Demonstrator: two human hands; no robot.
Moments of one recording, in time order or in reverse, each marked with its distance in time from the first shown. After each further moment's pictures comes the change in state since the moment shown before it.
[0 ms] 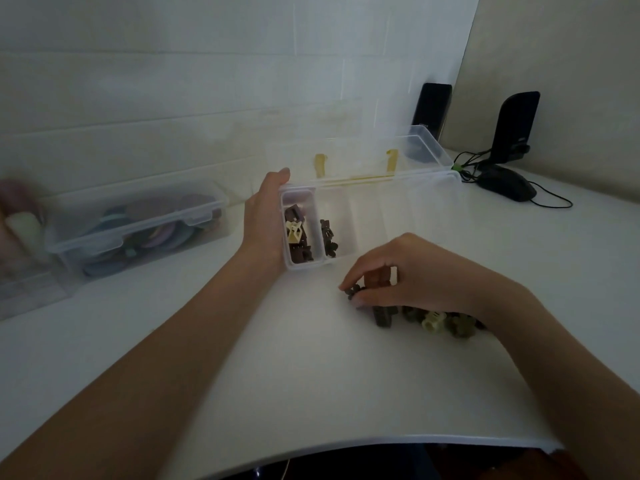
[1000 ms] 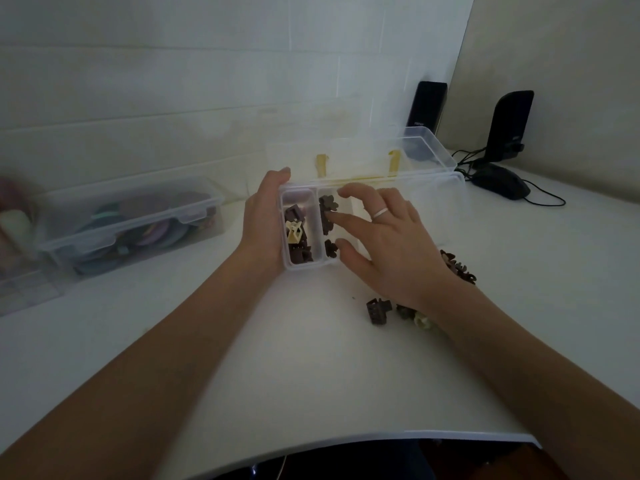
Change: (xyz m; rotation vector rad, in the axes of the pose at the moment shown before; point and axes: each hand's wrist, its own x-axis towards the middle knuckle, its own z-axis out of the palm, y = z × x) left_hand -0.005 0.002 0.002 -0.015 -0.065 -0.063; right_hand 0.024 0.010 0.026 -0.514 0.594 -0.069
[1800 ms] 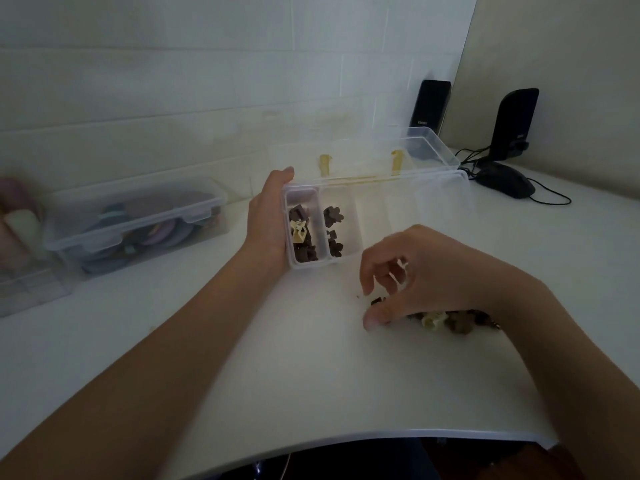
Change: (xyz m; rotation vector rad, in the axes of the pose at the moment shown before) left_hand 0.003 0.002 -0.002 0.137 -0.025 0.057; right_hand -0.007 0.004 -0.052 0.413 -0.607 0.072
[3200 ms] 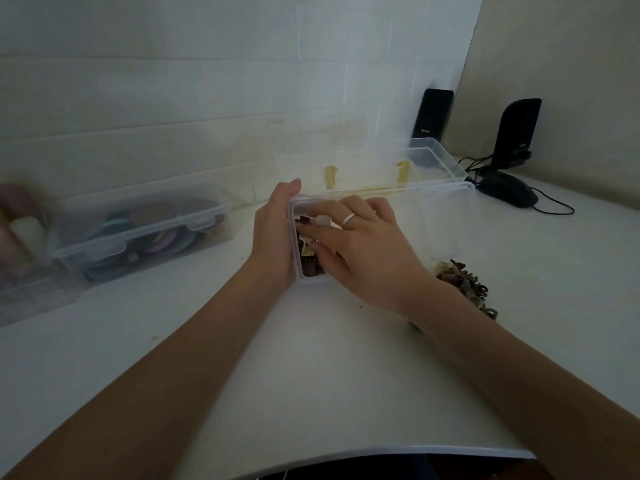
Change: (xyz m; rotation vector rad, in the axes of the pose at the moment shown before) left_hand -0.002 -0.009 -0.001 -0.232 -0.063 -0.069; right_hand 0.059 -0.009 0.036 -0.460 0.606 -0.257
